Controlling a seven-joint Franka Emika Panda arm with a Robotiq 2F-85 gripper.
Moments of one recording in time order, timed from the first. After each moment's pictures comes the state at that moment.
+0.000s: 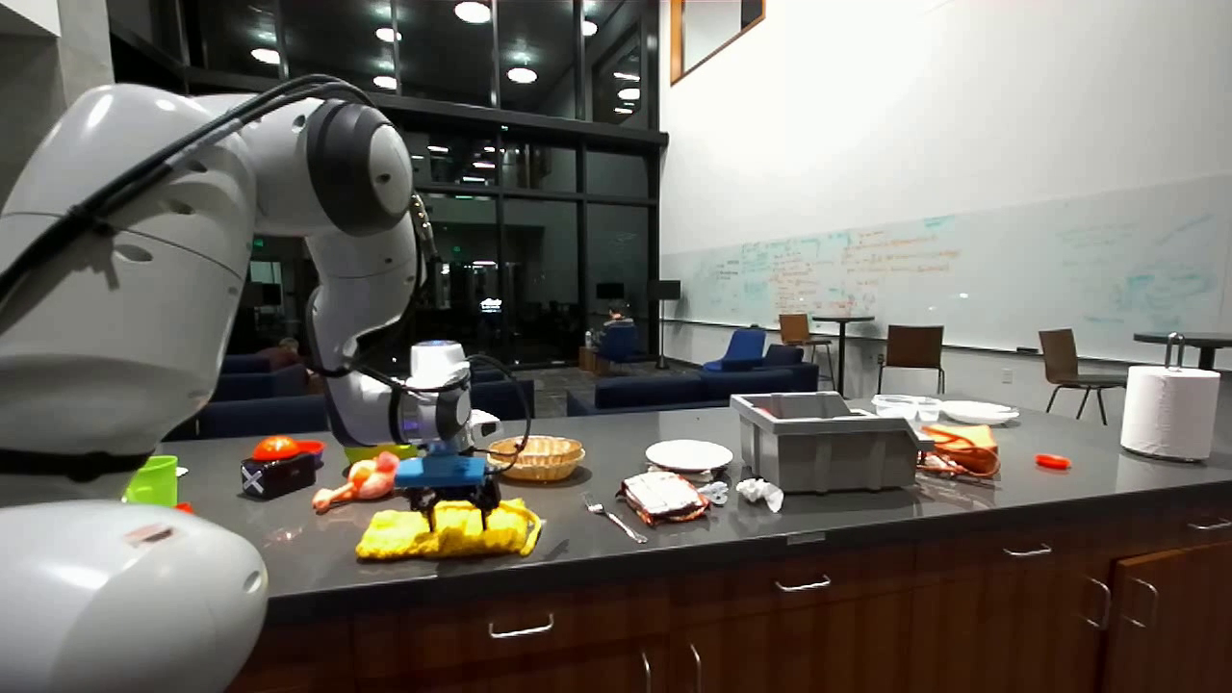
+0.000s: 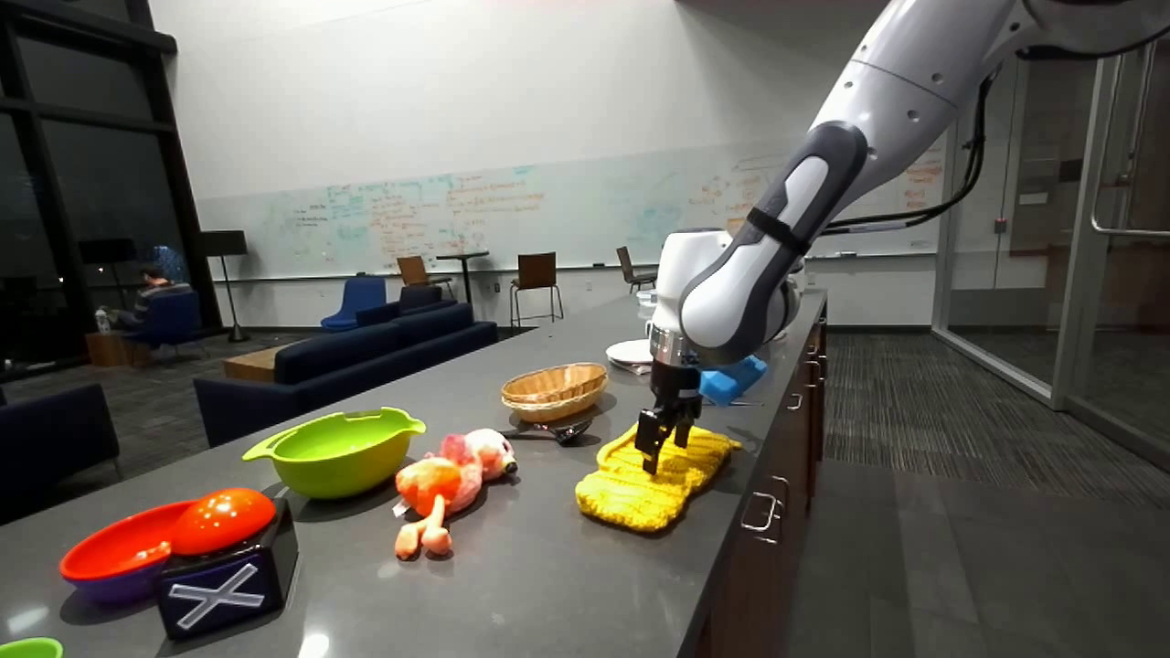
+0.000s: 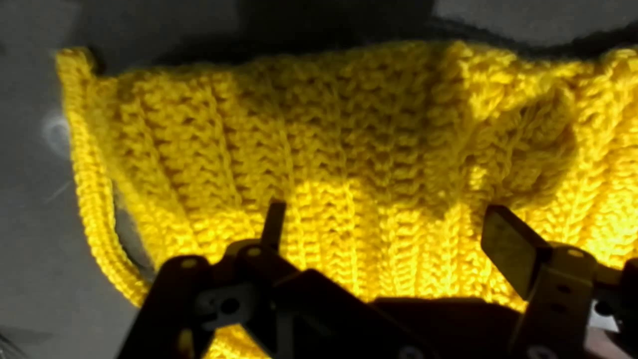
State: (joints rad) arm 0.21 0.36 0.18 -2.17 -0.14 2.74 -0.01
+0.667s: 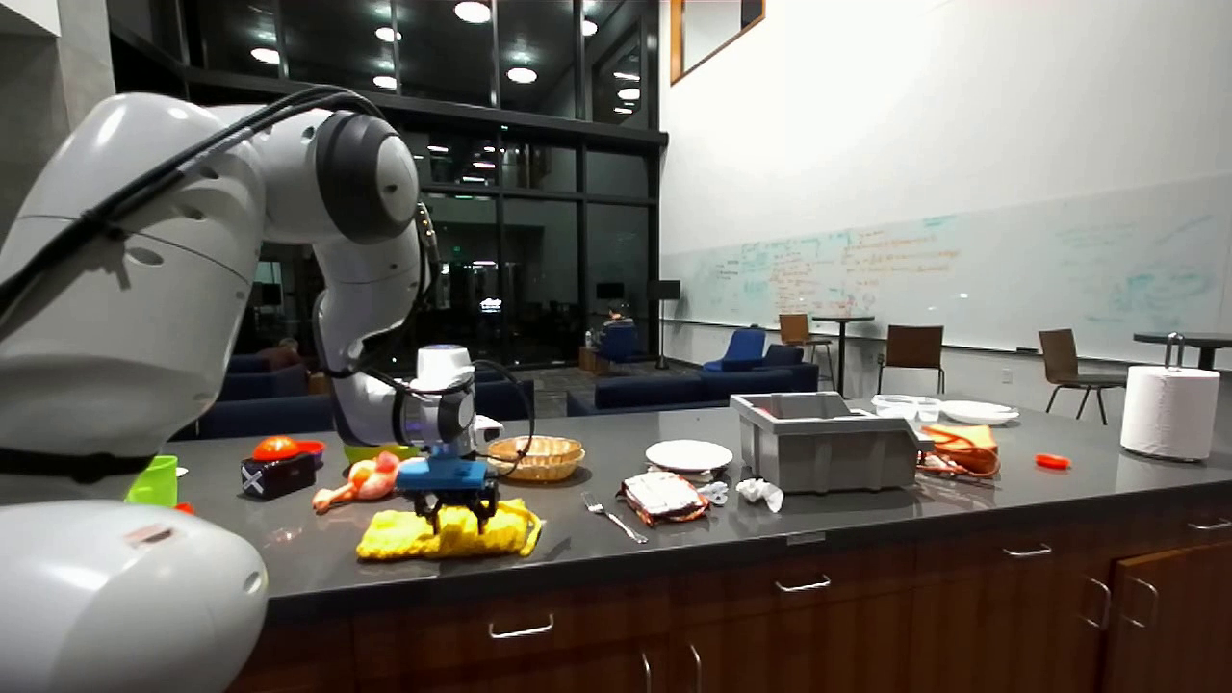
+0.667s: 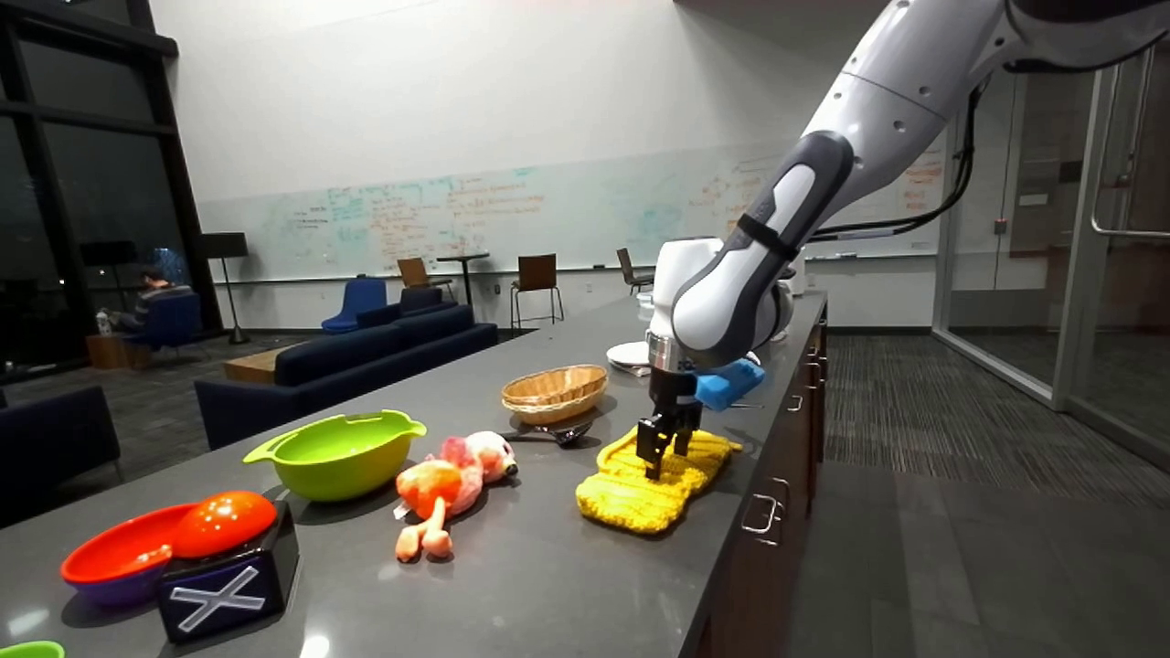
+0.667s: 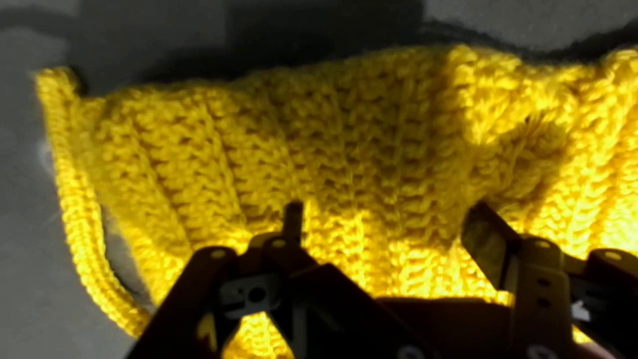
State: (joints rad) arm 0.21 0.39 0.18 -2.14 -0.10 2.70 -0.01
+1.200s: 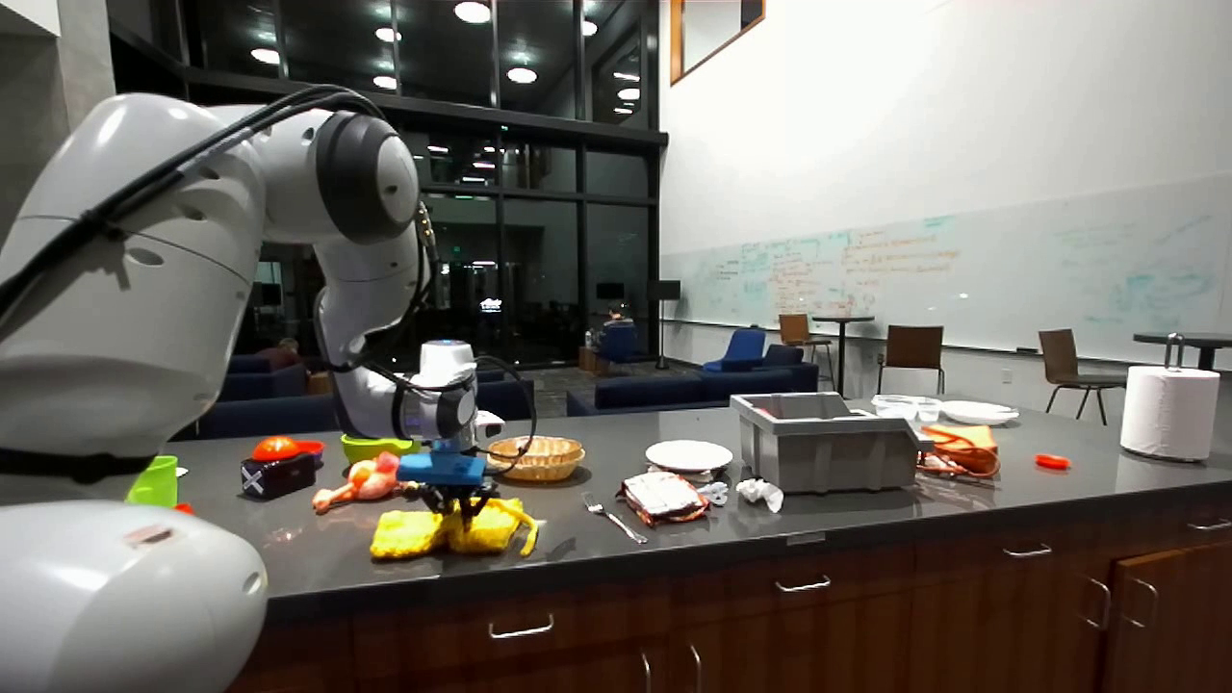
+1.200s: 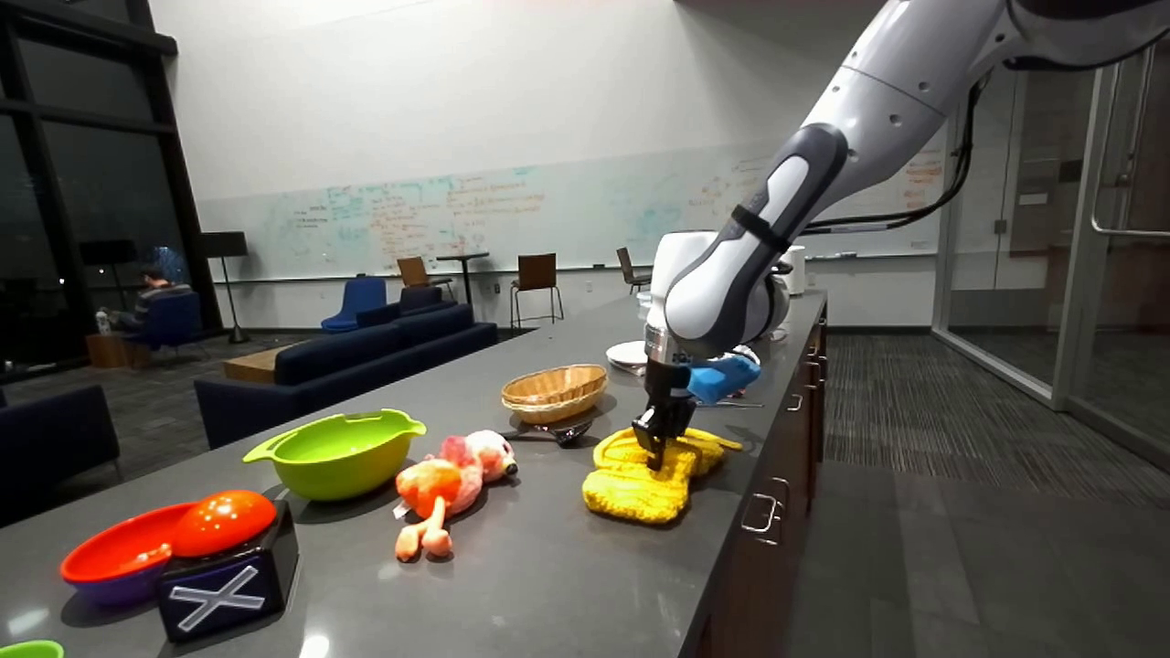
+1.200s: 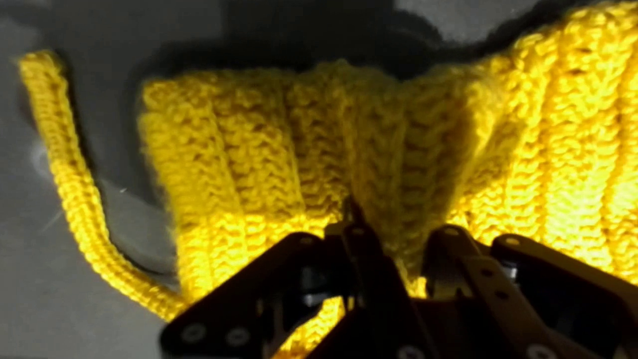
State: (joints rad) arm 0.21 0.39 0.18 -2.12 -0.05 2.70 -0.02
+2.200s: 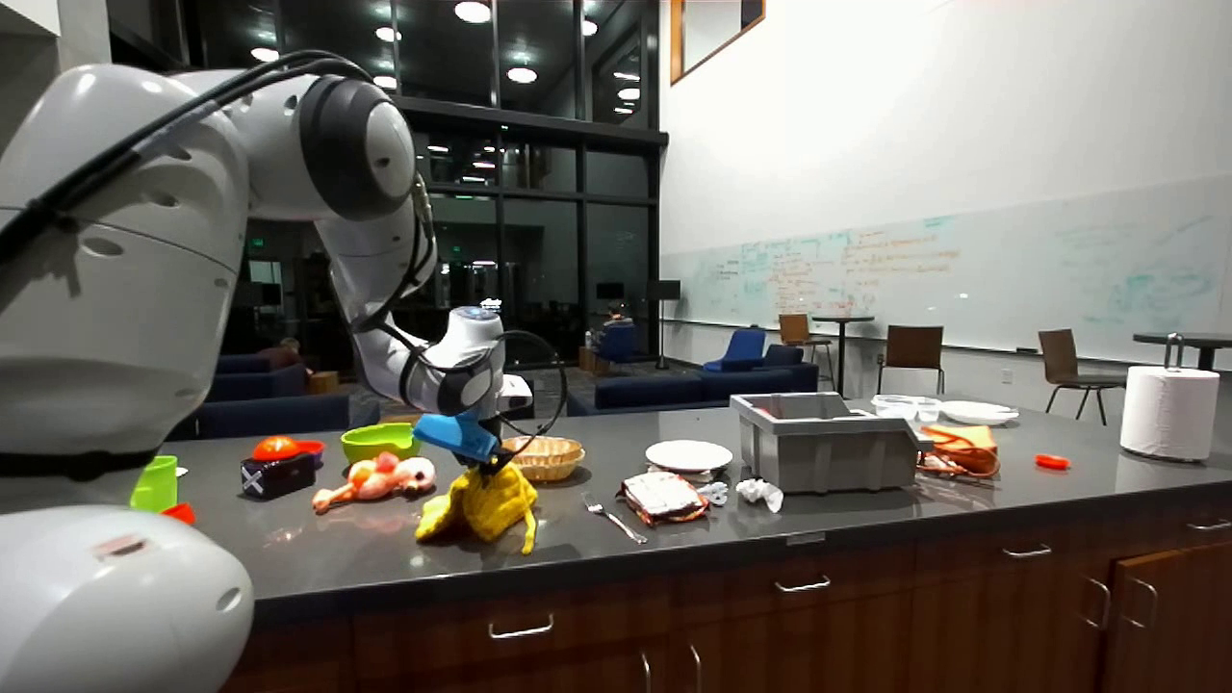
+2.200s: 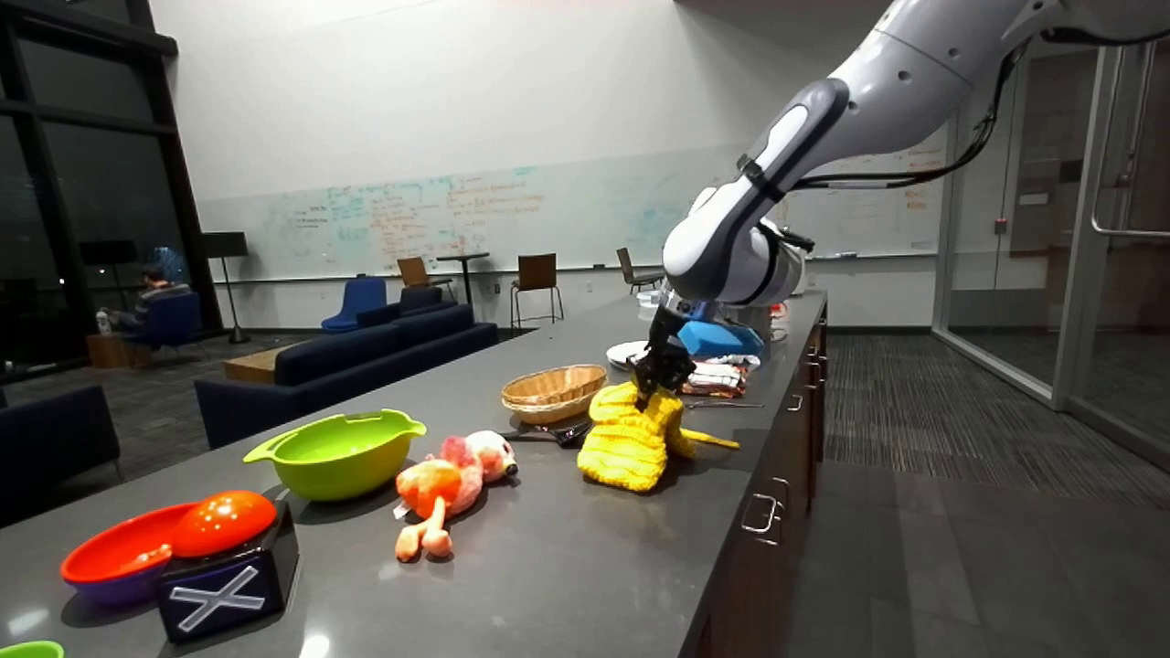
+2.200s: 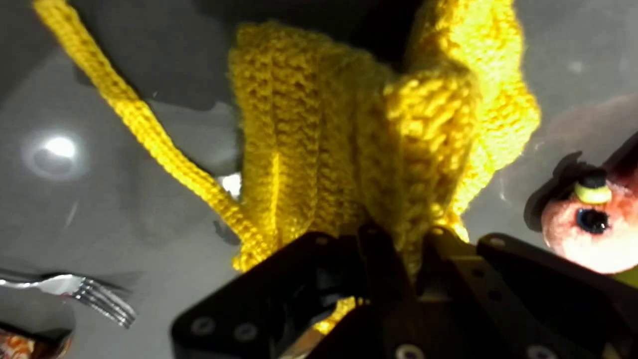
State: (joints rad) arm 0.09 0.30 0.26 -2.13 0.26 2.81 -0.05
